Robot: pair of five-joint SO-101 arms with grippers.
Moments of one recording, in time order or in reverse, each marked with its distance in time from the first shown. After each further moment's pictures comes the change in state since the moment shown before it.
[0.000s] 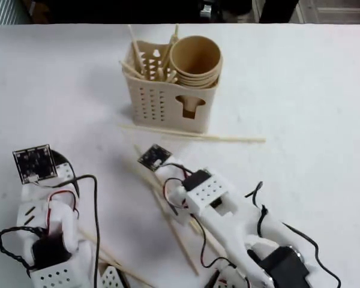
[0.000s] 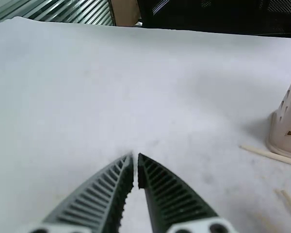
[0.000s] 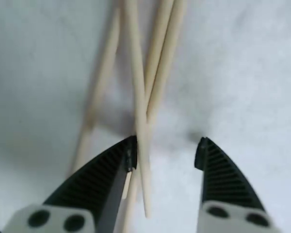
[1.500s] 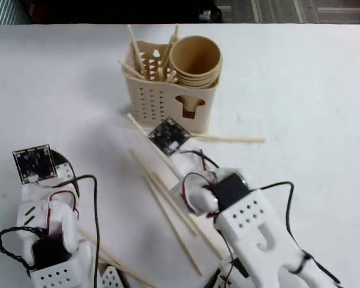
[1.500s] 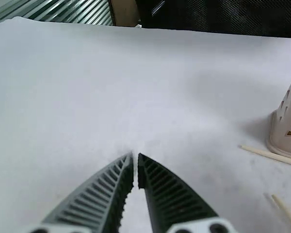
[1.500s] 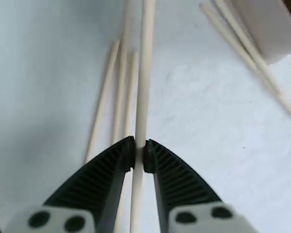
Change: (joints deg) left arm 0.0 0.0 0.0 0.0 0.0; right arm 3.8 -29.1 -7.1 14.2 -0.1
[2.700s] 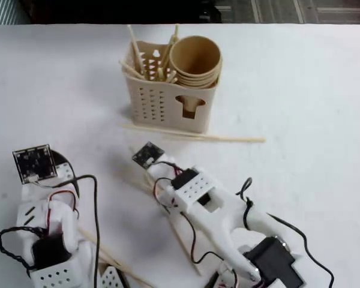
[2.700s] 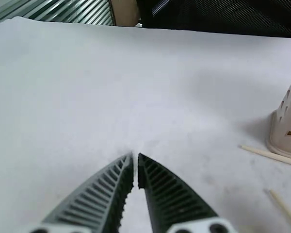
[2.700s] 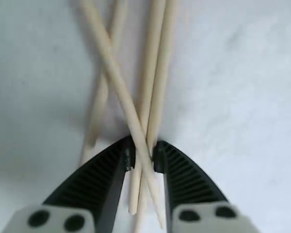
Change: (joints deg) left arm 0.0 0.0 0.0 0.0 0.0; right arm -7.6 38.9 3.2 -18.0 -4.3
